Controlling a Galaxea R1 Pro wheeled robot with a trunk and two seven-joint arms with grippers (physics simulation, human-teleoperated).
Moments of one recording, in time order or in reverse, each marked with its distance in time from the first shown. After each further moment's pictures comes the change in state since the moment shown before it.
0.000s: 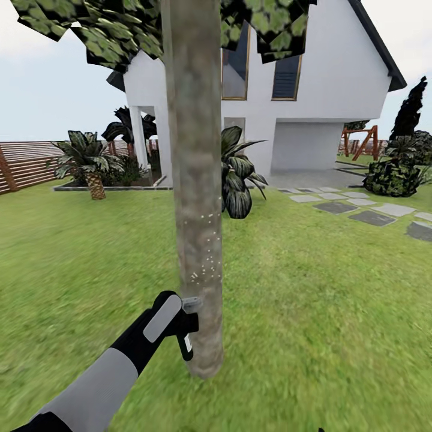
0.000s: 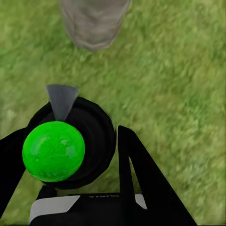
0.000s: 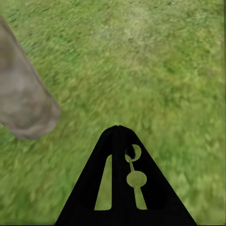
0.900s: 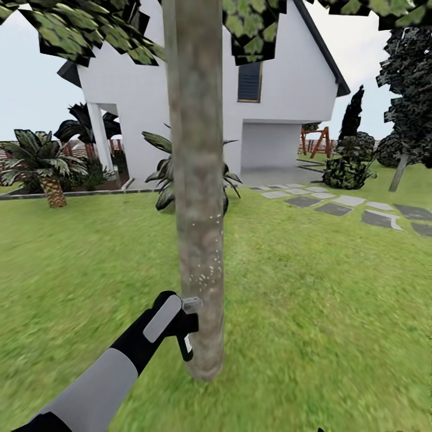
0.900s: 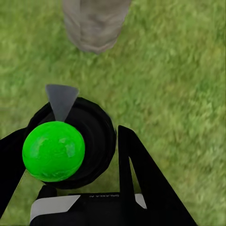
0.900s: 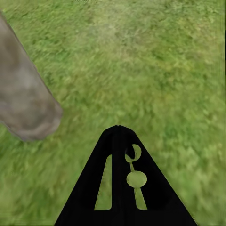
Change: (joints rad) left arm 0.000 0.000 0.000 0.001 0.000 0.000 0.000; right arm 0.000 0.000 0.005 0.001 -0.002 0.000 0.003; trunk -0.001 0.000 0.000
